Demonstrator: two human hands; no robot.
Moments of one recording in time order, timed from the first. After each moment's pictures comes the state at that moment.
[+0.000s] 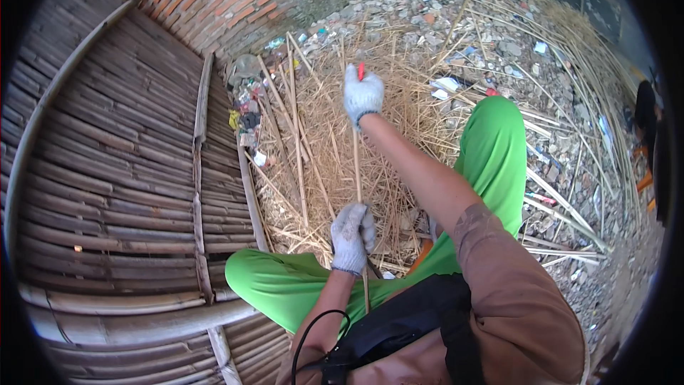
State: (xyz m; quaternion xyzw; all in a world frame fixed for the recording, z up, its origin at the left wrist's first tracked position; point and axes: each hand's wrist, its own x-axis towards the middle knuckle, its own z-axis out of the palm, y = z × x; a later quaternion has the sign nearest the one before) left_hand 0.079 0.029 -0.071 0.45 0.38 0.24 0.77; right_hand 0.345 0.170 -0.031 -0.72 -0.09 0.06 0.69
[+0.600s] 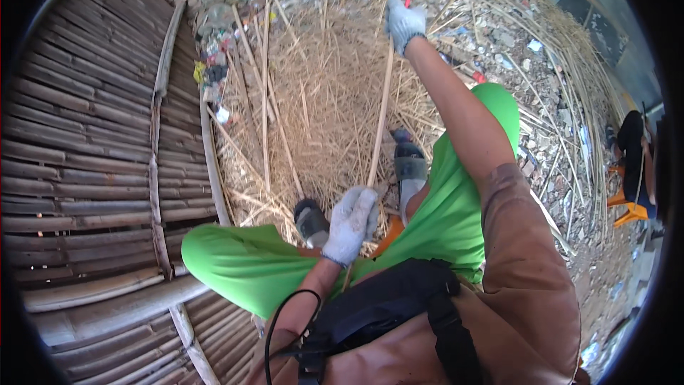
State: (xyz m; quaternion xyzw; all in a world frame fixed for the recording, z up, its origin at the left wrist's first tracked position) left_hand 0.109 -0.016 -0.079 0.52 0.36 0.09 0.77; right_hand 0.564 0.133 -0.075 -0.66 -0.06 0.10 0.74
